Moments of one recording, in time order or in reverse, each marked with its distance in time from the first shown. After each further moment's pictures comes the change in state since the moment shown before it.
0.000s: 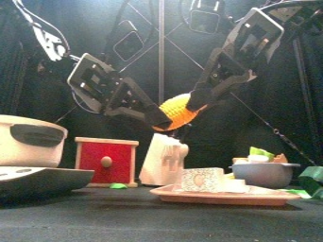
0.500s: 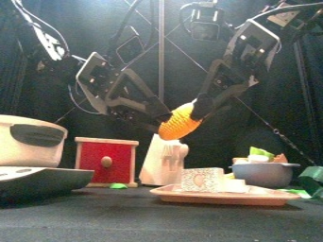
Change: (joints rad) left arm 0.020 -0.040 0.021 -0.101 -0.012 0.000; right arm 0.009 -0.003 0.014 0.109 0.124 0.000
